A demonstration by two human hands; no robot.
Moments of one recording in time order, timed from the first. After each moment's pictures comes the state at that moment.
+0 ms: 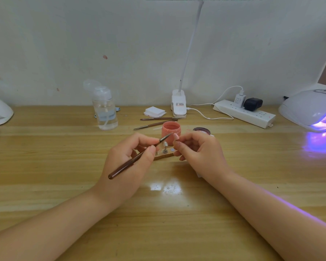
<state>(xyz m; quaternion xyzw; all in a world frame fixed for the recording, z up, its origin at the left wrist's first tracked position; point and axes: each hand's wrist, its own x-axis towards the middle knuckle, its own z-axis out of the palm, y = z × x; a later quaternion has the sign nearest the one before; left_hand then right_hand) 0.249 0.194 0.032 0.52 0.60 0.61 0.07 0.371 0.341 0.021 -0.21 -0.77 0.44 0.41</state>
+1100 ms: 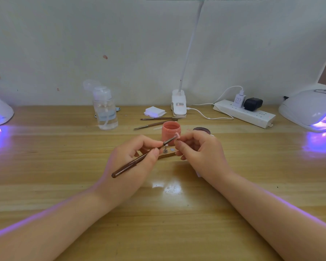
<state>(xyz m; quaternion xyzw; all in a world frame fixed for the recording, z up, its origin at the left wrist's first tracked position) 0.250 0.193 0.036 0.54 0.61 0.58 0.08 0.373 0.340 0.023 -0.23 -0.76 0.44 0.41</state>
